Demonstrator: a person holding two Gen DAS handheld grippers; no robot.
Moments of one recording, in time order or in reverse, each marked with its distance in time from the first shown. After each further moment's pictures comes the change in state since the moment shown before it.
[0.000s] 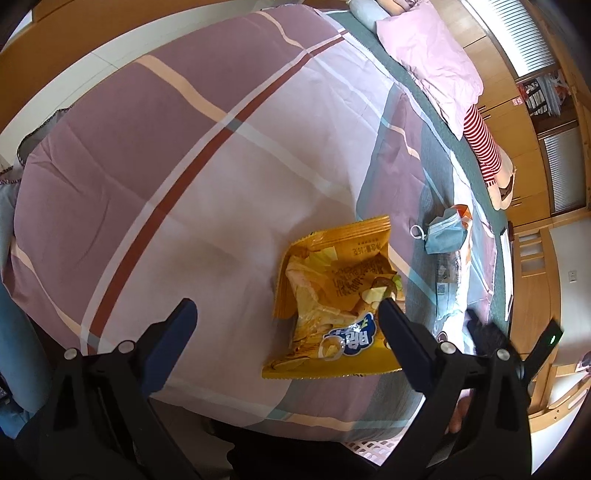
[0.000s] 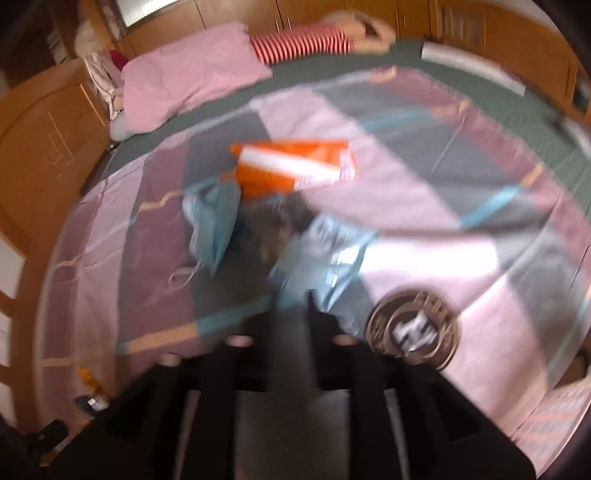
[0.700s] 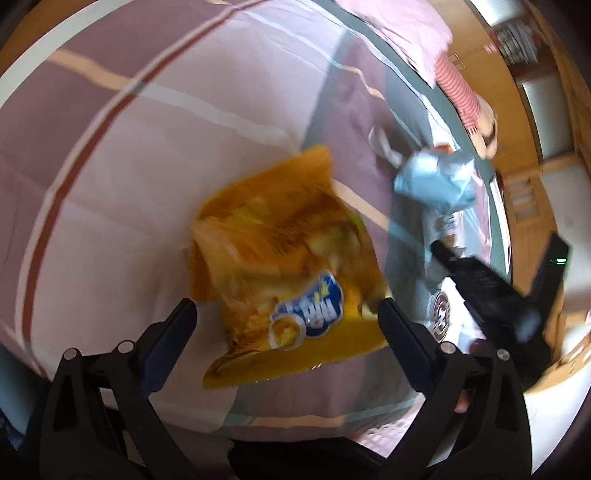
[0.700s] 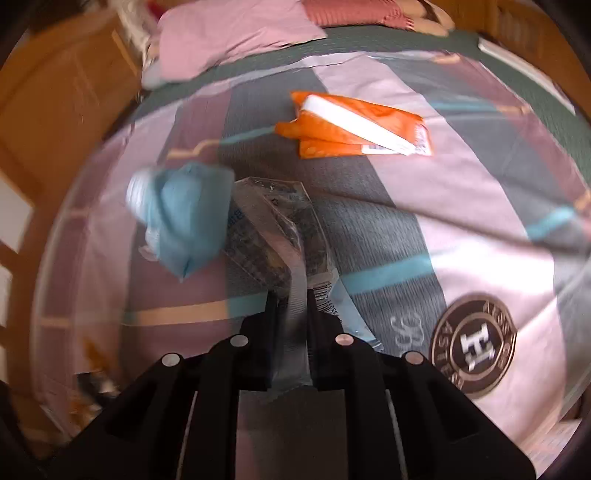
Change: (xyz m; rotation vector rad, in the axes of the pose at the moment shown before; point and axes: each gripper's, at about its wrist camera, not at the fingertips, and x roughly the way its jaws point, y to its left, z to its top) left arm 0.051 -0.055 -0.023 0.182 0.096 -0.035; right arm 0.029 0.017 -0.008 -0.010 0.196 0.214
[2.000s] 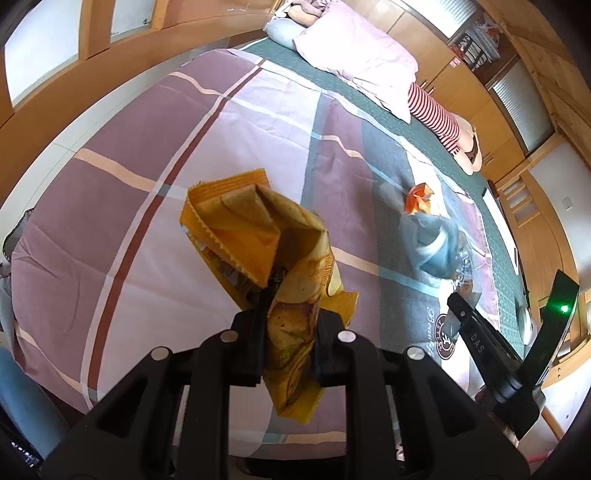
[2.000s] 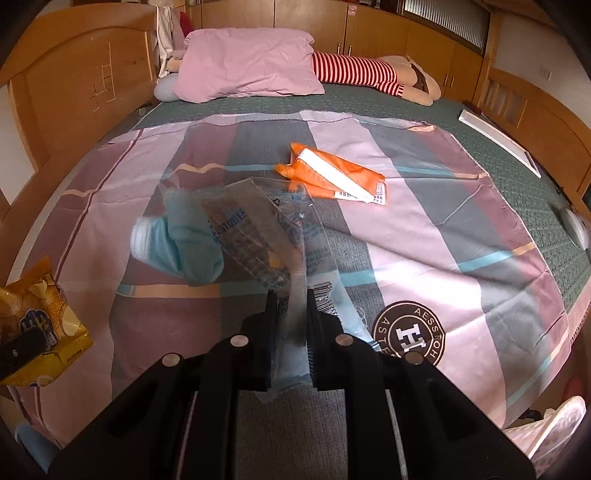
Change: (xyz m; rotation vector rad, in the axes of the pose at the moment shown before) left arm -0.066 -0.004 0.000 0.119 -0.239 0.039; right arm -0.048 0.024 -0.029 -0.217 -0.194 -0.191
